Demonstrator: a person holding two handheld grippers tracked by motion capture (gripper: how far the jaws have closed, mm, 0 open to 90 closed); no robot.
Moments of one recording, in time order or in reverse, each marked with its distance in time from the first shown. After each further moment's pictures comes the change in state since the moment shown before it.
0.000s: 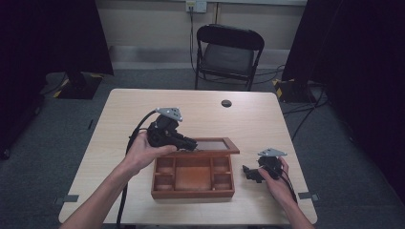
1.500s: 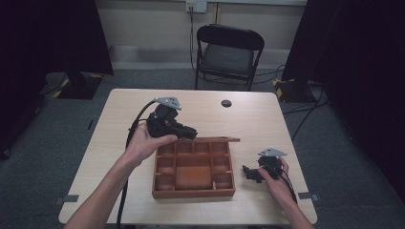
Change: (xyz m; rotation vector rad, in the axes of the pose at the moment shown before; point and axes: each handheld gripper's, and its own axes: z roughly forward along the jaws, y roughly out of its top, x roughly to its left) left arm 0.013 0.017 -0.009 -0.040 0.045 -0.009; right arm 0.000 0.000 0.000 0.002 -0.001 0.003
